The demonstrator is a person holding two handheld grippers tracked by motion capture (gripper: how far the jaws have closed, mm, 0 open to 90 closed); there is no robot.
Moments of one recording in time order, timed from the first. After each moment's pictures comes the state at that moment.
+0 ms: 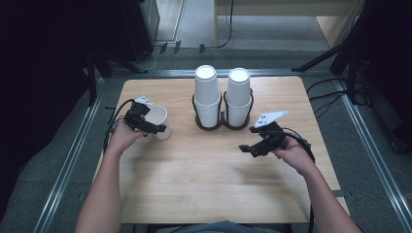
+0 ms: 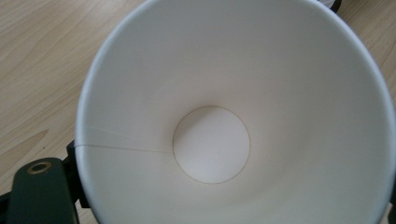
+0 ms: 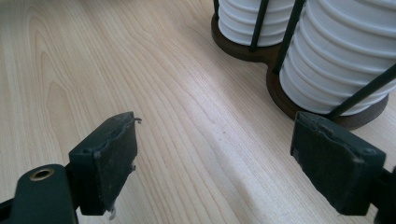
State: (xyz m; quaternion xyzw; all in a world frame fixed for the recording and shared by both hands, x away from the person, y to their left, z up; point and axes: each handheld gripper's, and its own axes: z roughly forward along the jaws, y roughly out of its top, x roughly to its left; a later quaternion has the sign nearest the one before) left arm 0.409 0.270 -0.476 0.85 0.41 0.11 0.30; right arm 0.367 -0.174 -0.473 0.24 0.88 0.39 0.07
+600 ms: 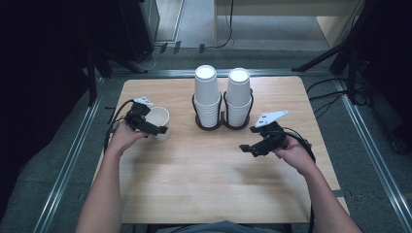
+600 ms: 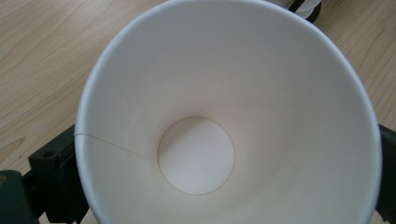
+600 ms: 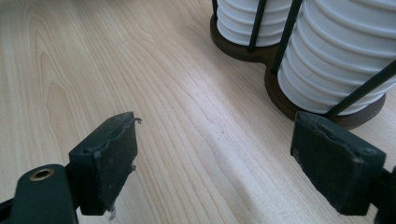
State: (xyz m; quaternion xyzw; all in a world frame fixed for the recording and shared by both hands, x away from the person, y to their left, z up) left arm 0.408 0.269 -0.476 0.85 0.41 0.08 0.32; right arm 0.368 -0.176 -0.473 0.24 0.88 0.40 0.07
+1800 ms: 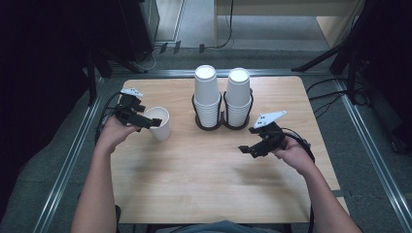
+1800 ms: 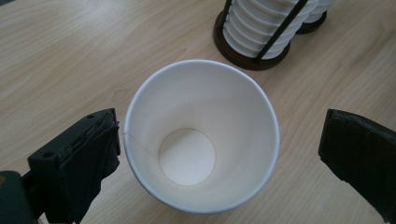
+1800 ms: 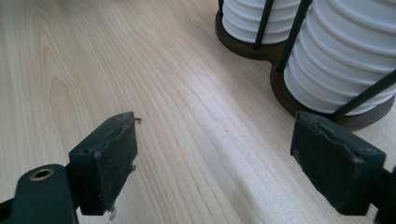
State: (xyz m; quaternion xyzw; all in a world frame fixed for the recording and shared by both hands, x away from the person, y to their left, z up) left arm 0.392 0.277 -0.425 0.83 0.42 0.08 0.35; right arm 0.368 -0.173 -0.475 0.23 0.89 0.39 0.06
